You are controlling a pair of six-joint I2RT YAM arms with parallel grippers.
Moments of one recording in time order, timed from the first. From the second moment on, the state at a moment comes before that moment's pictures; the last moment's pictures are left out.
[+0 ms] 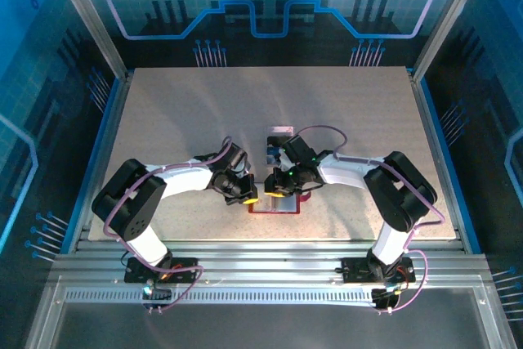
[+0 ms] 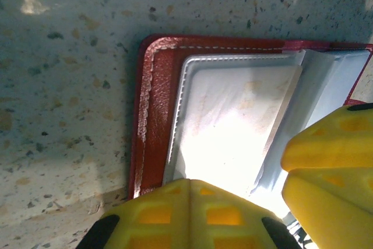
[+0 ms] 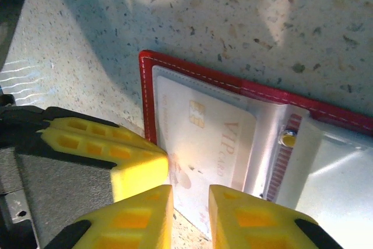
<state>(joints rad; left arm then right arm) -0.57 1.66 0.80 -0.33 0.50 -0.87 0.66 1.74 0.91 -0.27 -0.55 0.78</state>
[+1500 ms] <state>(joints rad) -0.57 1.65 0.82 -0.34 0.50 -0.87 0.67 1.77 0.90 -0.25 -0.58 0.80</state>
